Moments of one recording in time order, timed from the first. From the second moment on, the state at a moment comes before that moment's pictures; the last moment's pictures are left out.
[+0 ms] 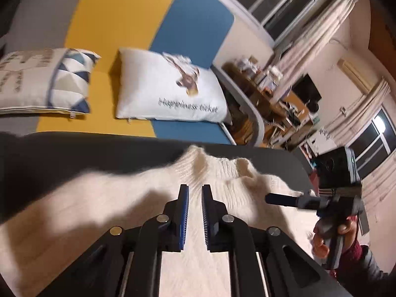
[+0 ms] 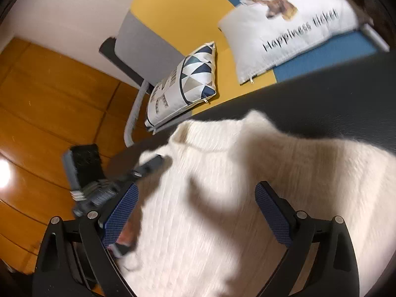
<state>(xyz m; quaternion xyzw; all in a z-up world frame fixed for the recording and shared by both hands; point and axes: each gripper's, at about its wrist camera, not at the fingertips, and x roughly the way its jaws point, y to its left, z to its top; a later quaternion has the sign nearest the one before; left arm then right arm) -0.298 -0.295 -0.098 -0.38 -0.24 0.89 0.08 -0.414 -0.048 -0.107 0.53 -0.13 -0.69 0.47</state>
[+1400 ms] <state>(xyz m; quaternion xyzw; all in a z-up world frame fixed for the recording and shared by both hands) 0.168 -0.631 -0.141 -0.26 -0.56 0.76 -0.21 -0.145 -0.255 -0.100 0.49 0.08 -0.66 0.56</state>
